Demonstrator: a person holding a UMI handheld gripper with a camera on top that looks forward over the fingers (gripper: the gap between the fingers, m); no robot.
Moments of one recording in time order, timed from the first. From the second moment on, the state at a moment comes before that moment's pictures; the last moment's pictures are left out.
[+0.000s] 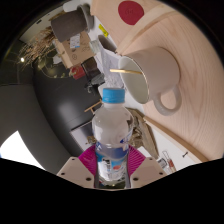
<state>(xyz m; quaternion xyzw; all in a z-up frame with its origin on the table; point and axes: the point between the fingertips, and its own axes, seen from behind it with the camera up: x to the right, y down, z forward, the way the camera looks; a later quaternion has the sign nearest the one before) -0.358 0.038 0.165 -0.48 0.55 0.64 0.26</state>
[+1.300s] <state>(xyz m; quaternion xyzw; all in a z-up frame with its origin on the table) -0.069 0.033 0.068 -0.83 0.03 -0.01 0.55</state>
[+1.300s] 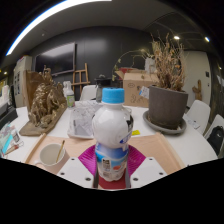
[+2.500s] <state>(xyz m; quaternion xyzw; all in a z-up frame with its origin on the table) -0.186 -0.264 0.212 -0.88 0.04 -0.07 0.47</state>
